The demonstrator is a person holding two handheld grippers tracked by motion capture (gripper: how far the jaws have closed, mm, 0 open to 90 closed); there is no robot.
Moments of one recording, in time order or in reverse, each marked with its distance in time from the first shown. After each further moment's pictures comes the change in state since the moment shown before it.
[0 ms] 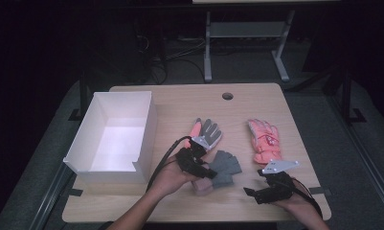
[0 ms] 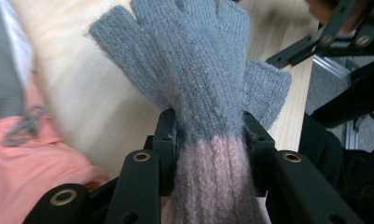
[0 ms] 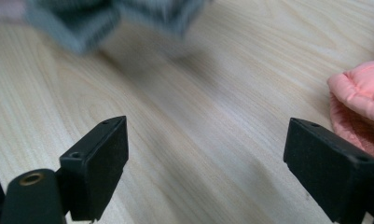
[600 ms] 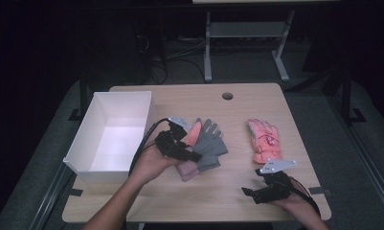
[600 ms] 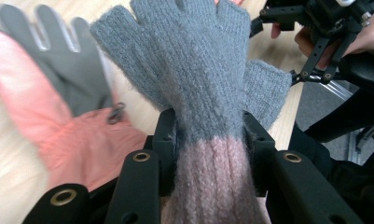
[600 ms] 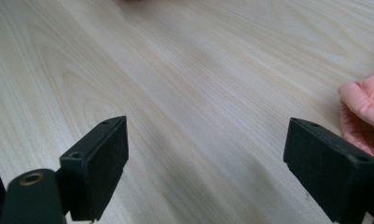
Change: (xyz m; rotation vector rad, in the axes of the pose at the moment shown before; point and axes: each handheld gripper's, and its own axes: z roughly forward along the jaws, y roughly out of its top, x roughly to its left) left arm 0.014 0.009 -0.072 -0.058 0.057 -0.049; right arm 0.002 0.003 0.004 -0.012 0.017 -0.013
